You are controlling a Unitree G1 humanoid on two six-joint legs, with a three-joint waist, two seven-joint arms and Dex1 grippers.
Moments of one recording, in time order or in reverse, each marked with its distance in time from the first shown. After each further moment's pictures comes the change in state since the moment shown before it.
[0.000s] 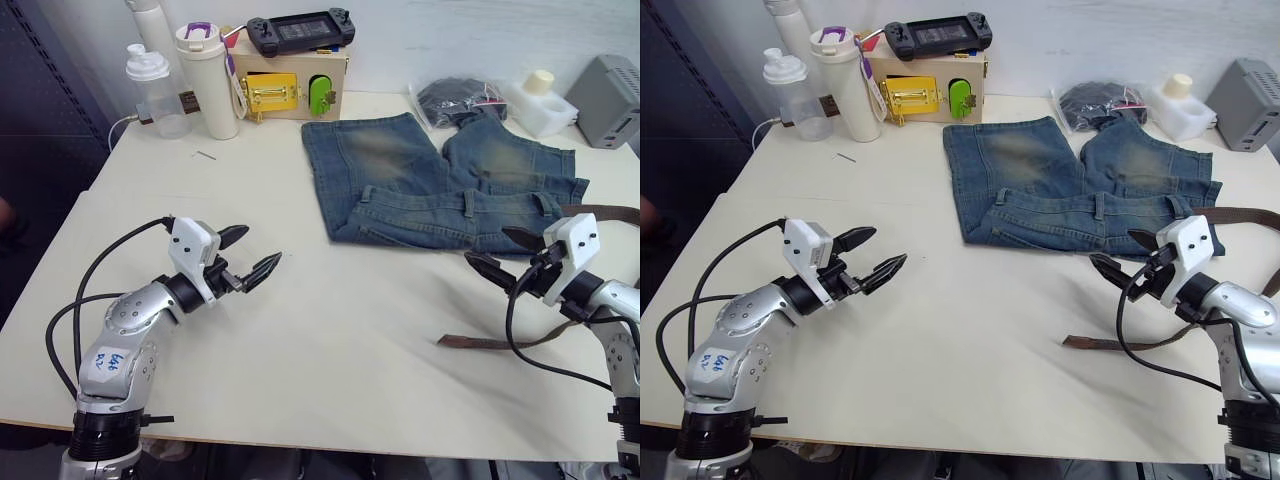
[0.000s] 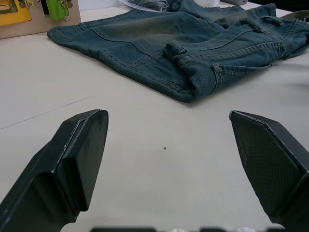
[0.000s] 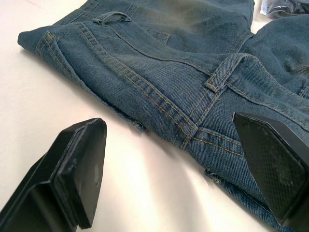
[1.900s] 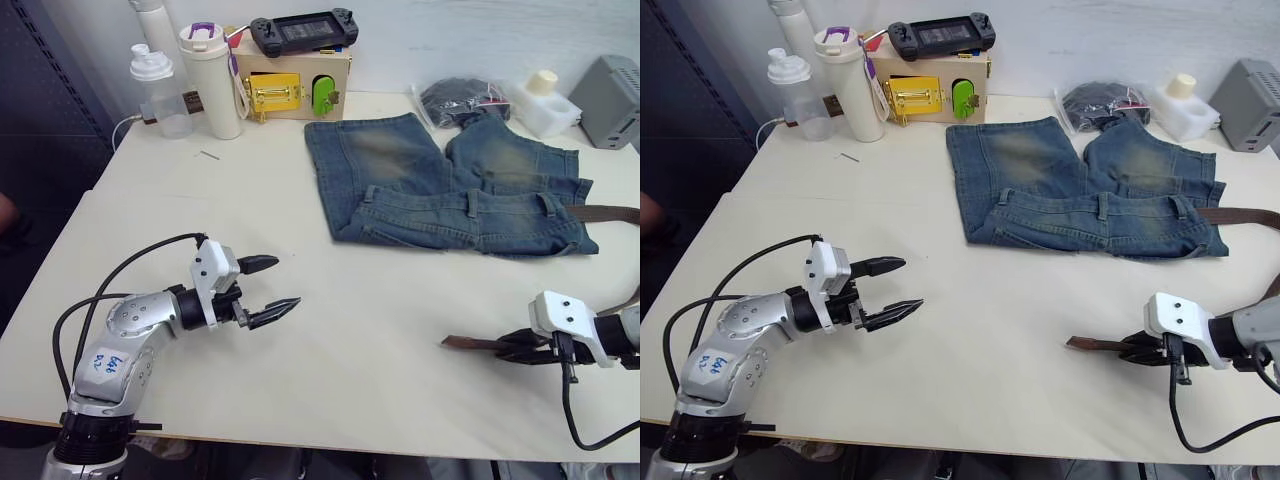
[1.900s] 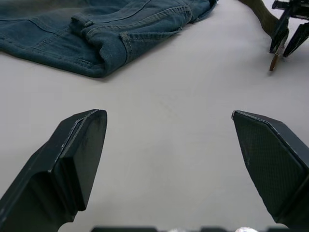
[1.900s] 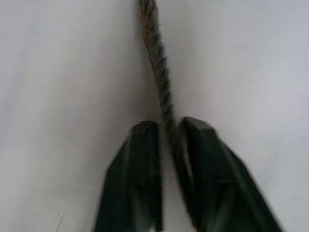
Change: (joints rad) left arm 0.019 0.097 -0.076 -0.006 -0.024 -0.004 -0.283; right arm 0.212 -0.416 0.198 0.013 -0.164 -0.215 0.570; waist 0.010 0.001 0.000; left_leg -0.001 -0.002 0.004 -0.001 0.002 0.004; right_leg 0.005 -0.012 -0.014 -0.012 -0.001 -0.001
